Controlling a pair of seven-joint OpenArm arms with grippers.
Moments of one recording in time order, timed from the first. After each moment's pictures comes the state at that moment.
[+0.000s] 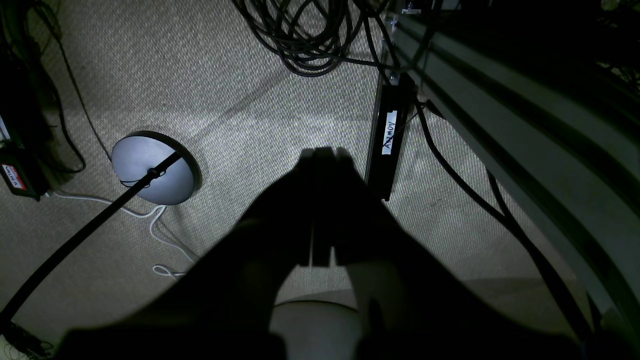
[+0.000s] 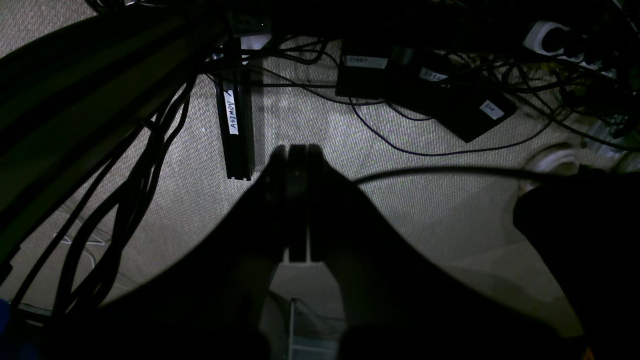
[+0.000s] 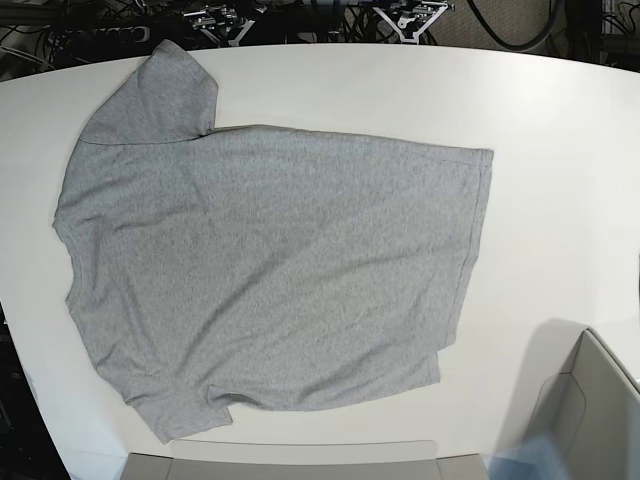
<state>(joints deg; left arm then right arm) 1.5 1.5 -3.8 0.5 1.9 6.4 -2.7 0.9 2.1 -6.9 2.2 2.1 4.7 -3.1</state>
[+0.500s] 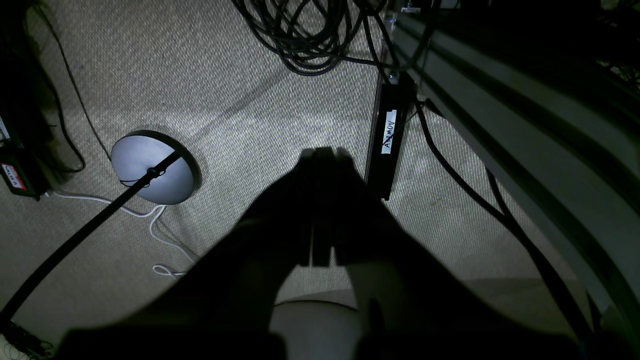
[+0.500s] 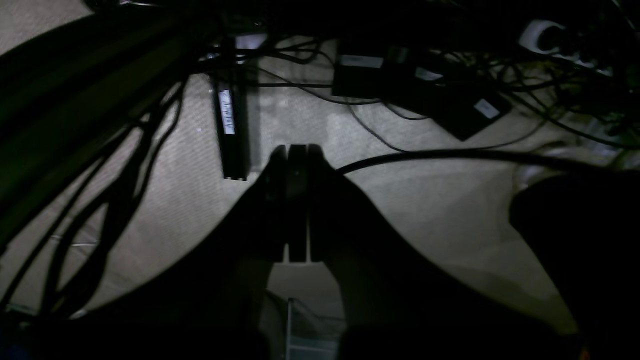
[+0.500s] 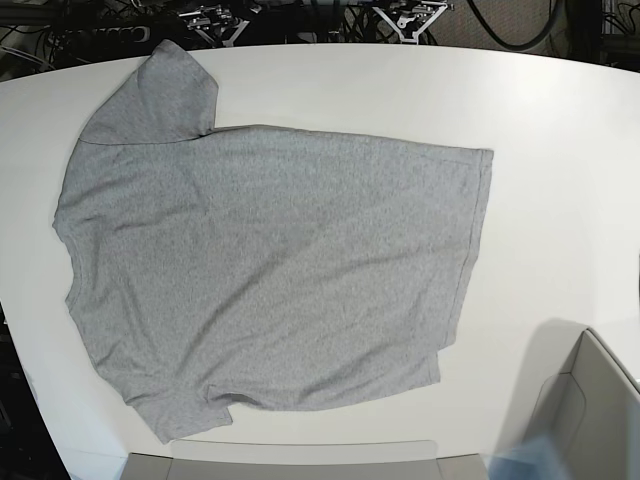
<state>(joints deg) 1.5 1.6 -3.8 0.5 1.9 6.5 -2.7 0.9 3.1 -6.8 2.2 2.1 5.1 -3.1</state>
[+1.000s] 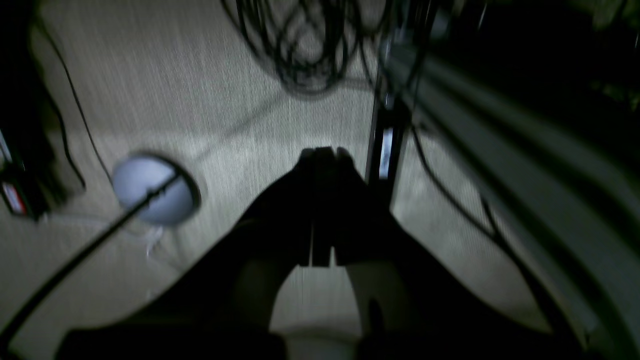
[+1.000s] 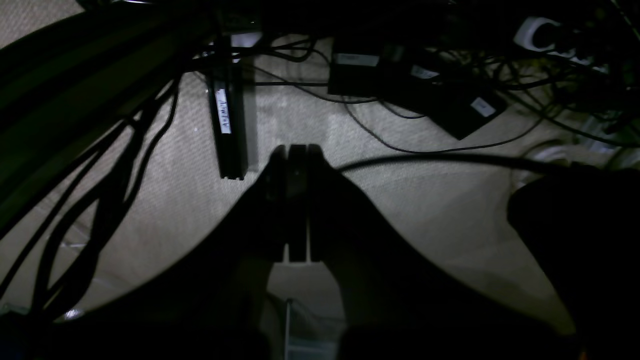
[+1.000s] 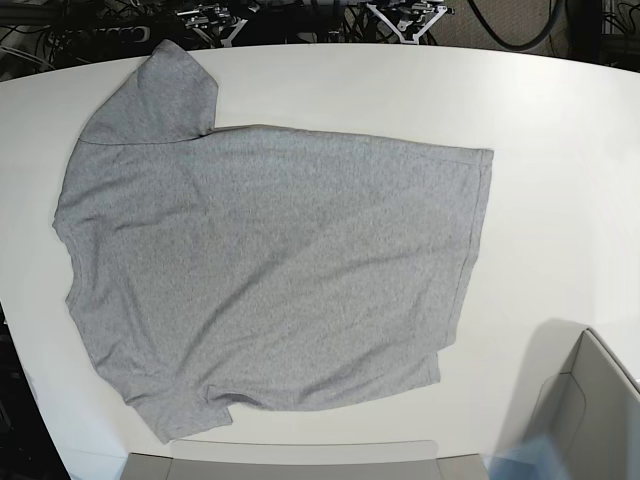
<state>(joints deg) 3.3 1.6 -3.8 0.5 1.9 6.5 -12.1 0.5 3.7 -6.8 2.2 2.1 5.1 -1.4</state>
